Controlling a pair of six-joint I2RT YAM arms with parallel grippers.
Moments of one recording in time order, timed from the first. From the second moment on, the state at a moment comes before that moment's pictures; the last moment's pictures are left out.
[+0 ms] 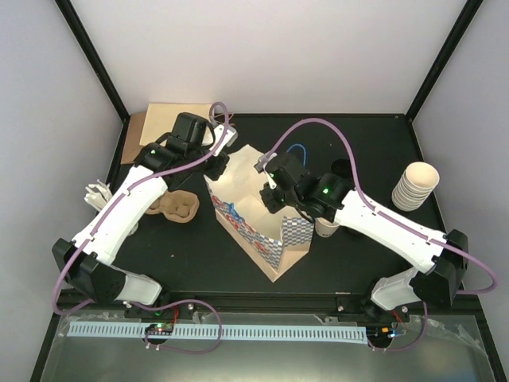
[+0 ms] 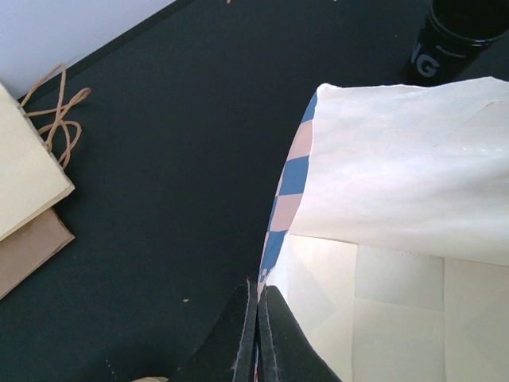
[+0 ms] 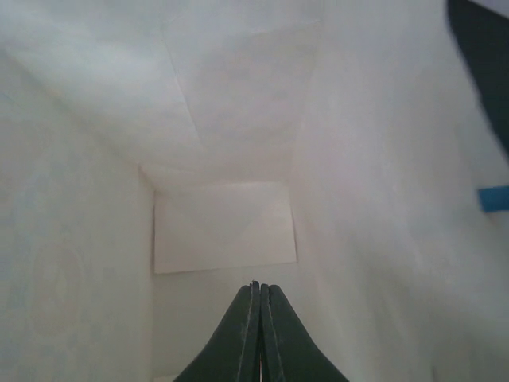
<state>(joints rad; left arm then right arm) -0.47 1.39 1.47 -0.86 0.12 0.15 0.94 1.42 1.35 -0.74 0.18 0.22</state>
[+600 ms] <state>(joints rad) -0.41 1.55 1.65 -0.81 0.13 0.08 0.94 1.34 1.57 -0.82 0.20 0.18</state>
